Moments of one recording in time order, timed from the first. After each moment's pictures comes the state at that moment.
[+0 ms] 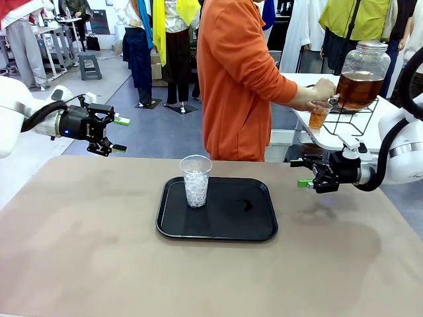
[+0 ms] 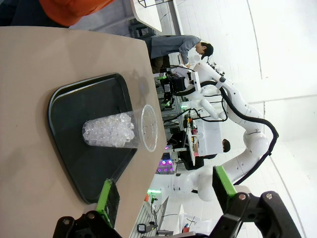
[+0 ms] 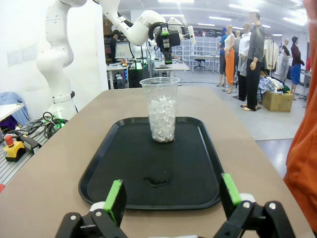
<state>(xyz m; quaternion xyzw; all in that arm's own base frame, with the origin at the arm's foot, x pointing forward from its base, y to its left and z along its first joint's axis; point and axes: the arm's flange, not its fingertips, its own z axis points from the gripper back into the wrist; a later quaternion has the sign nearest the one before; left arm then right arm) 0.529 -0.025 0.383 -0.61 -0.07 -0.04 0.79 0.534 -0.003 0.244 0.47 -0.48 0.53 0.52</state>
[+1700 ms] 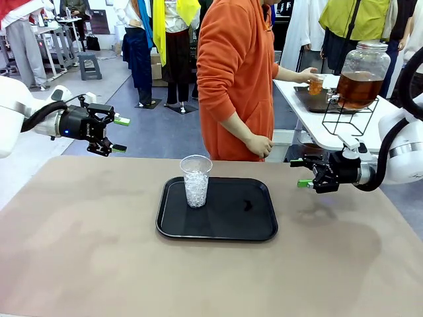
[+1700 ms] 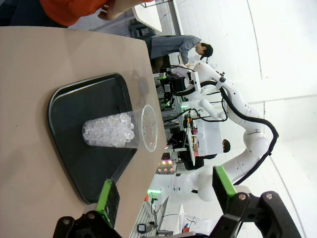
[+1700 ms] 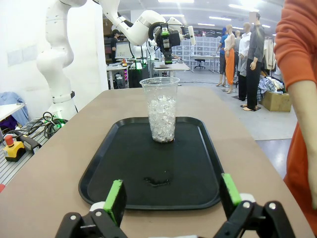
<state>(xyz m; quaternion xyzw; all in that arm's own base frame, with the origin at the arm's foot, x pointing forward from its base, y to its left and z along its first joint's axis) 0.529 -0.025 0.383 -0.61 -0.07 -0.04 0.79 0.534 -0.003 0.244 0.47 -0.48 0.53 0.52</state>
